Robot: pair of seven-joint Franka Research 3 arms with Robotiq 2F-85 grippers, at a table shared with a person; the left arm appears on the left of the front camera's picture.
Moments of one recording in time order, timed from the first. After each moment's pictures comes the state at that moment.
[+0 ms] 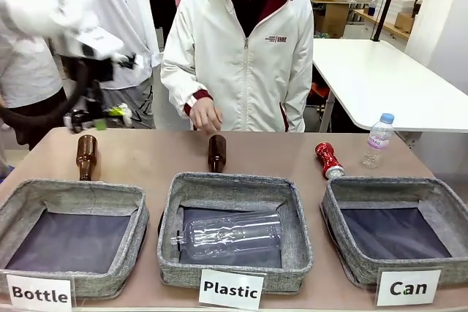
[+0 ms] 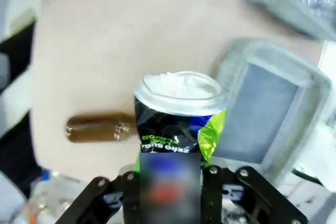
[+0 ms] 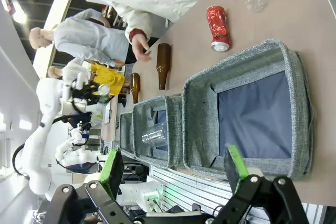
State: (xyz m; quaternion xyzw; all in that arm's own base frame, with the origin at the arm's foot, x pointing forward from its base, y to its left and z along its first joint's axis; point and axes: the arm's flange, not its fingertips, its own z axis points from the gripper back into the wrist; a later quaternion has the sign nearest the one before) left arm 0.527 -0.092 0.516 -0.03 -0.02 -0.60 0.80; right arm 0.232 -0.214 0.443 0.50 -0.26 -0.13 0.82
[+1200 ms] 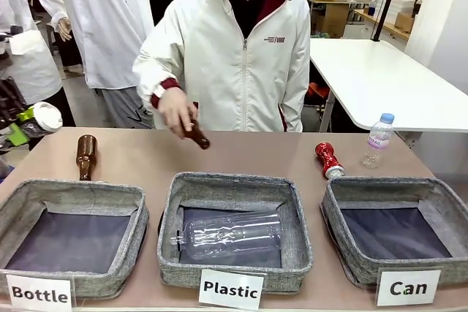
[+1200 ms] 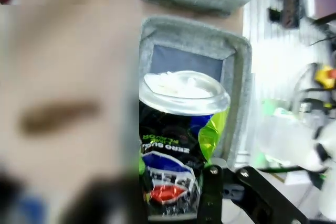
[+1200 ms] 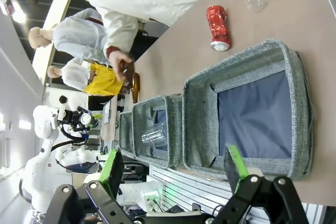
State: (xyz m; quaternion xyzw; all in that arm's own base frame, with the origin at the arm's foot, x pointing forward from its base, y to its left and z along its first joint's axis) left arm 0.406 0.002 0.545 -0.15 -0.10 -0.64 0.75; right arm 0.232 -0.214 0.443 0.50 -0.26 -0.13 0.82
